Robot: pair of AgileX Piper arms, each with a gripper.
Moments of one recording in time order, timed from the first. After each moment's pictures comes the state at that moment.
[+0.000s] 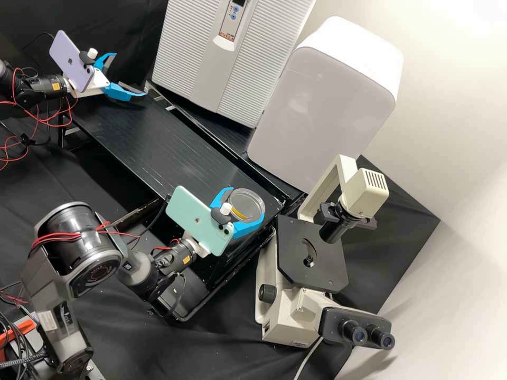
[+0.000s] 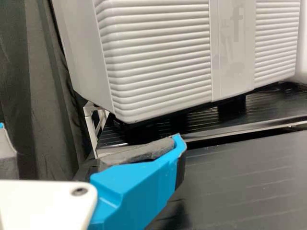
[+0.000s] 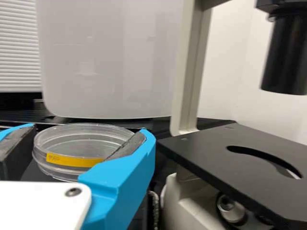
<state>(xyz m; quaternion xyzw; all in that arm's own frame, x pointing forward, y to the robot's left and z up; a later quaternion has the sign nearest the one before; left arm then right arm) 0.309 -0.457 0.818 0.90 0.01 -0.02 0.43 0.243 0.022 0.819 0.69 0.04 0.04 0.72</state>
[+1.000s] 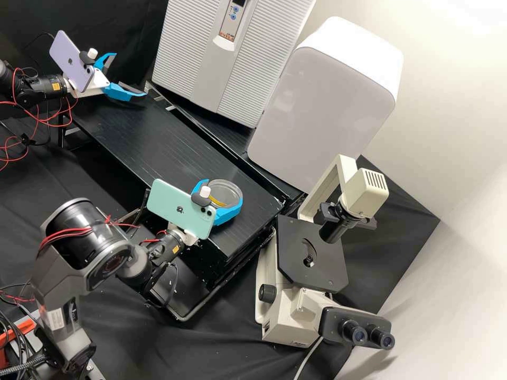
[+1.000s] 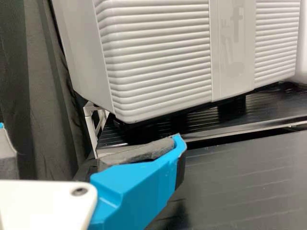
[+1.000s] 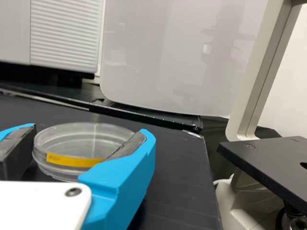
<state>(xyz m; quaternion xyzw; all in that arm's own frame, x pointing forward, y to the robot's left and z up) 0.309 -0.457 0.818 0.90 0.01 -0.02 0.43 0.245 0.037 0.785 0.64 0.11 0.02 0.76</state>
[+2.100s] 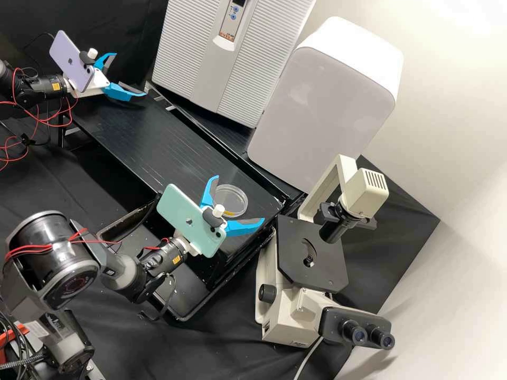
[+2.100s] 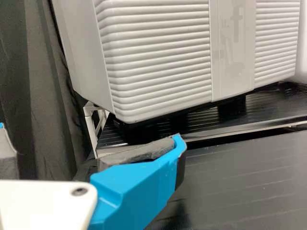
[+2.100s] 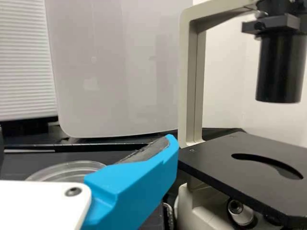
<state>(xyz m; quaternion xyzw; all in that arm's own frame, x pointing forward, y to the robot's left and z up) 0.309 -0.457 0.818 0.90 0.01 -0.02 0.43 0.223 0.033 0.825 0.73 0.04 0.07 0.68</state>
